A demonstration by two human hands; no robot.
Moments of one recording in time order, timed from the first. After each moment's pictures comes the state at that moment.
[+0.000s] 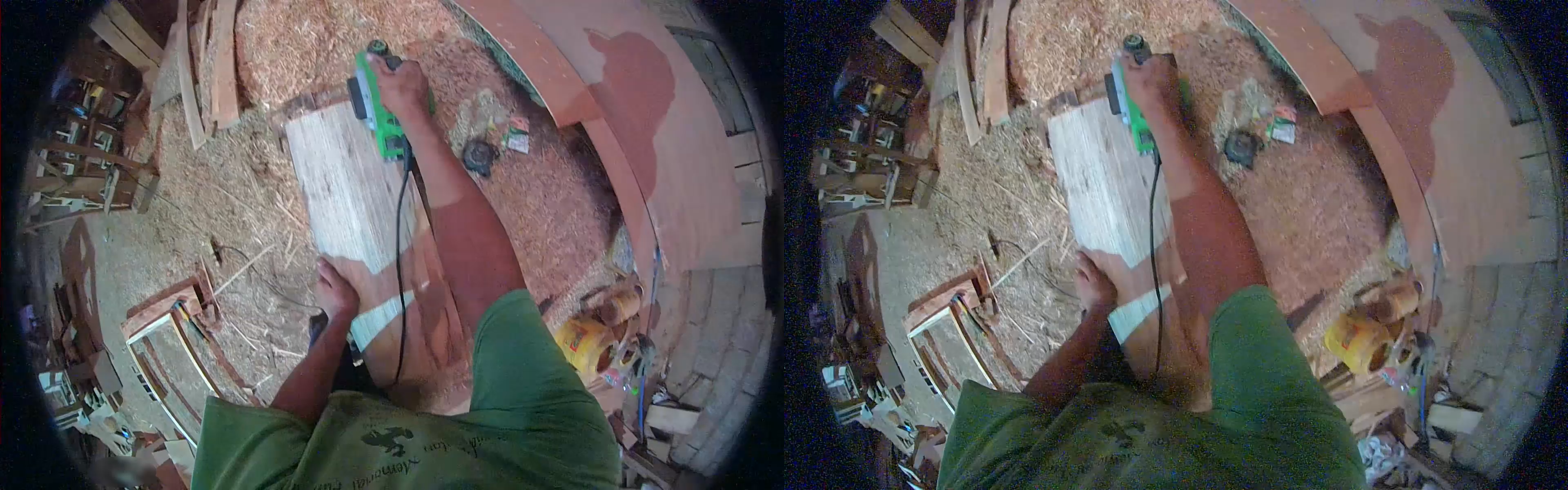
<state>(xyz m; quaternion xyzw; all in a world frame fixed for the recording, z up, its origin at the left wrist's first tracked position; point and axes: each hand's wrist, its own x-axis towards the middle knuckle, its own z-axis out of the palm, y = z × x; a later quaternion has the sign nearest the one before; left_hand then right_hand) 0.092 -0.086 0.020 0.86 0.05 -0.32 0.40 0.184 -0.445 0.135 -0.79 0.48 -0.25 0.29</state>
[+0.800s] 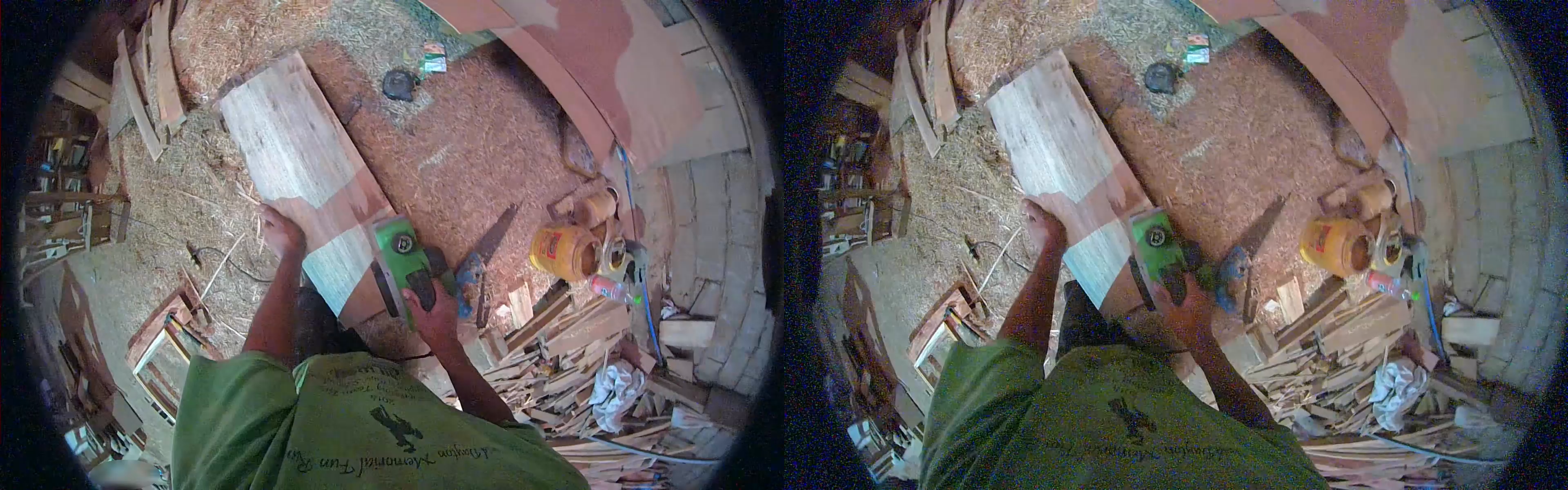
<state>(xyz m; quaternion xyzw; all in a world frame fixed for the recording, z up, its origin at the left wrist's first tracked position) 0.087 -0.083 -0.011 0.88 0.03 -0.22 0.43 -0.238 -0.021 0.125 -0.70 0.66 -0.09 0.25</state>
